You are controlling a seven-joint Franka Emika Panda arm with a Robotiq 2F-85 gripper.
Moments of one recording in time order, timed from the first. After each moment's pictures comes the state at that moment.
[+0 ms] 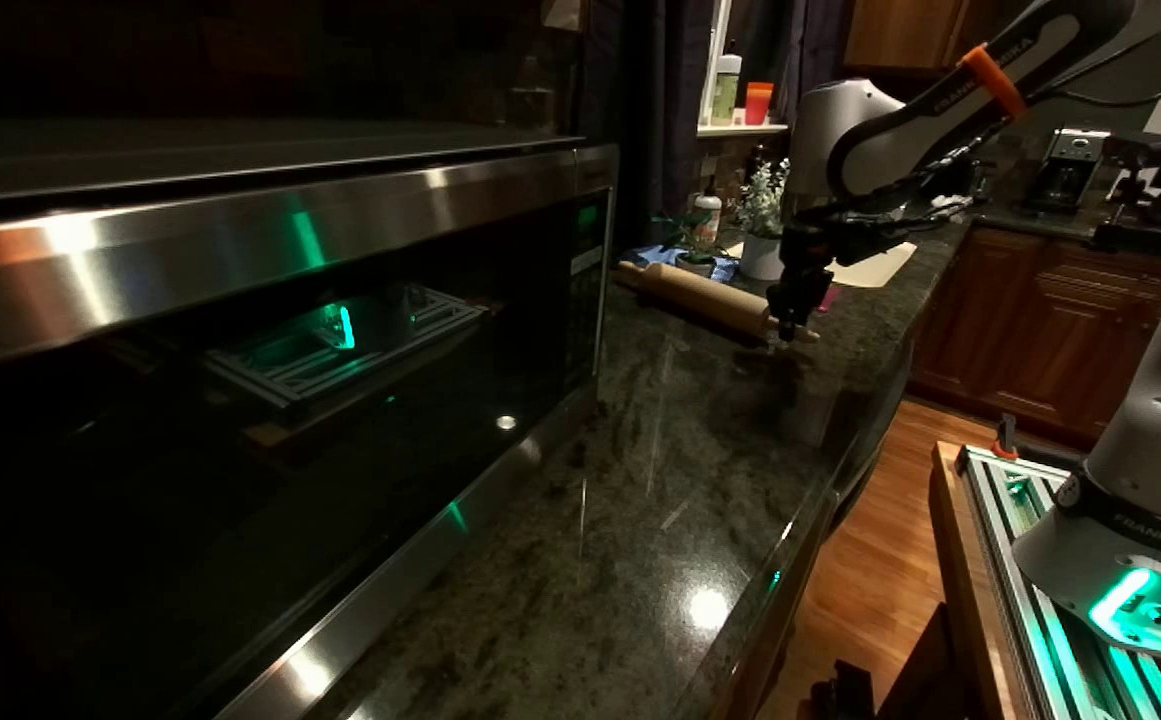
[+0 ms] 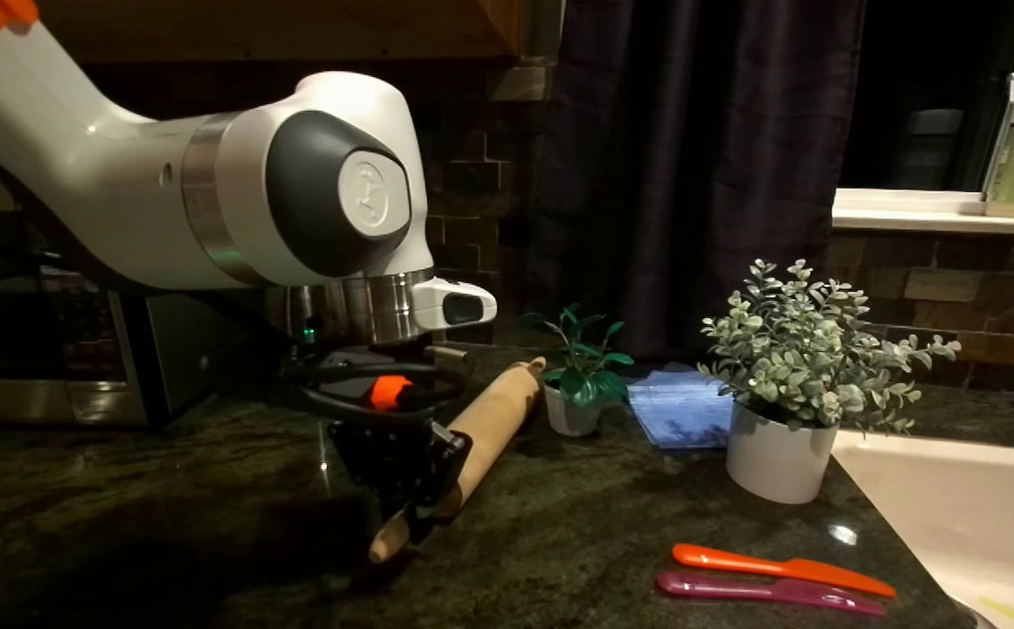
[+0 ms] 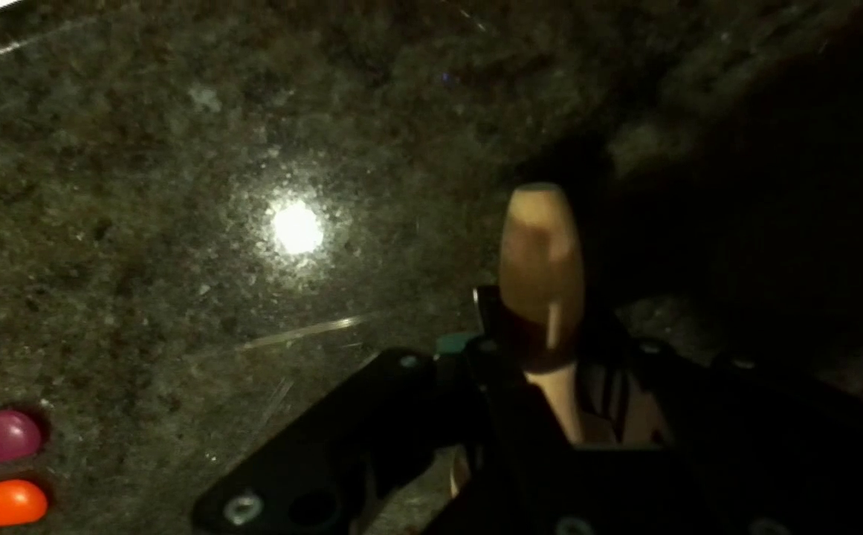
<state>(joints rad) -0.25 -0.18 -0.14 -2.58 -0.20 2.37 0.24</state>
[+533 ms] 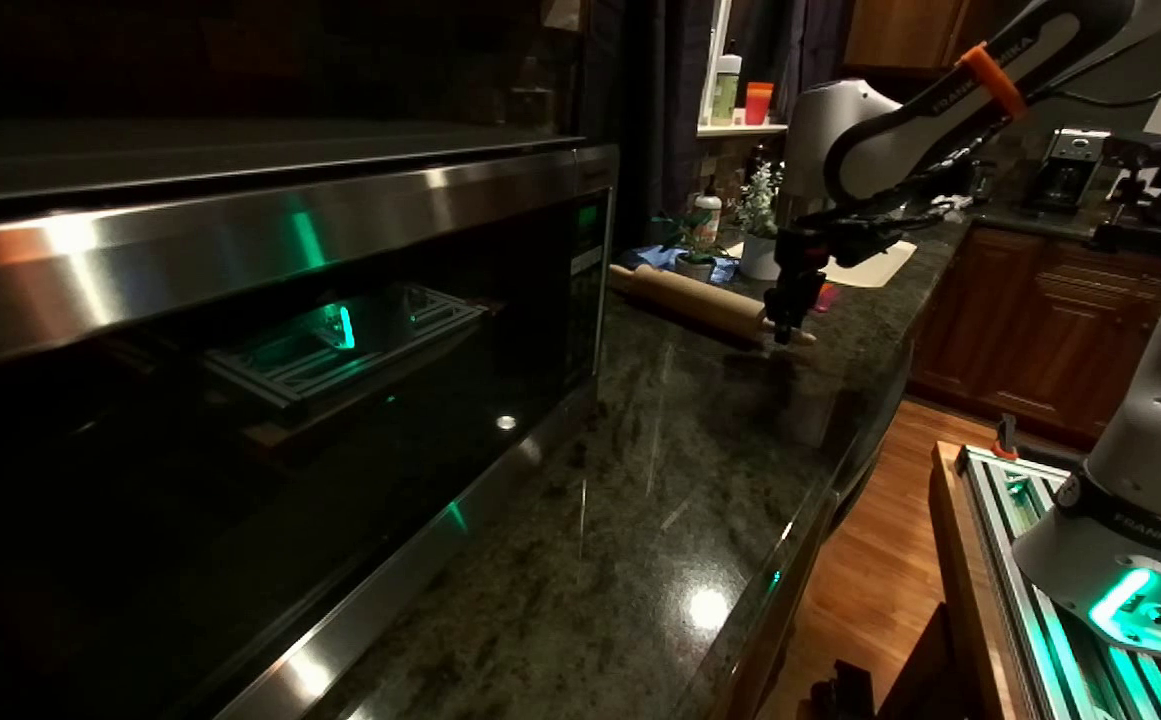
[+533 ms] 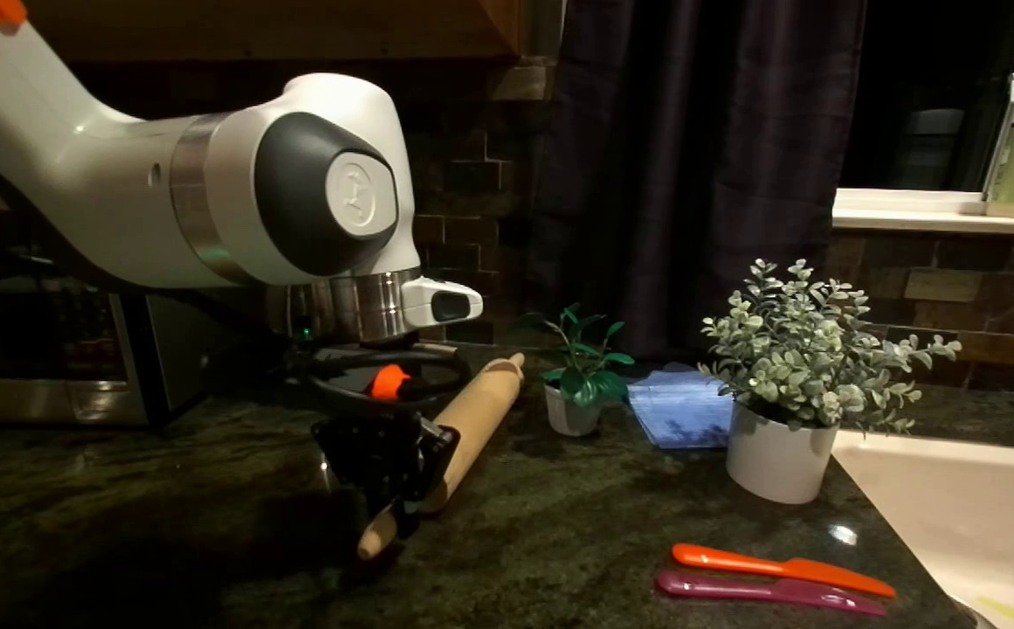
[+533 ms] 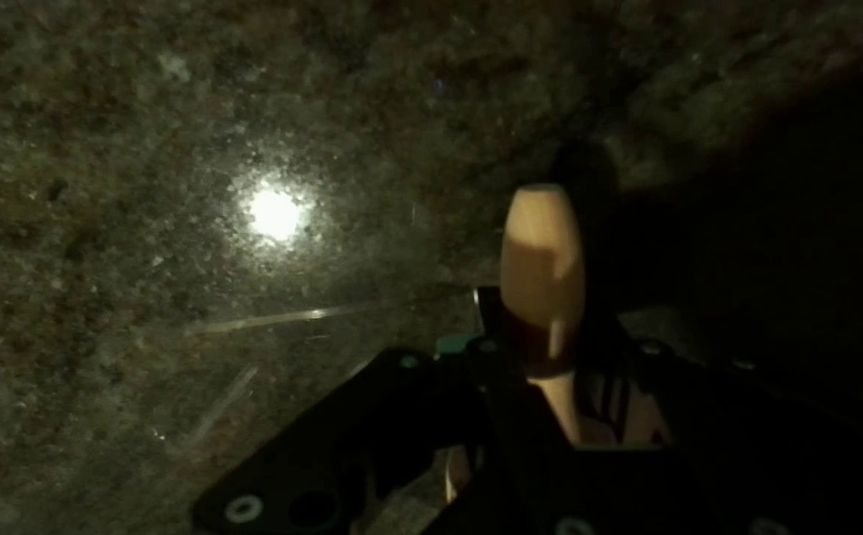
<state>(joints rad) -0.22 -0.18 -0.14 -2.58 -0.19 2.37 0.17</state>
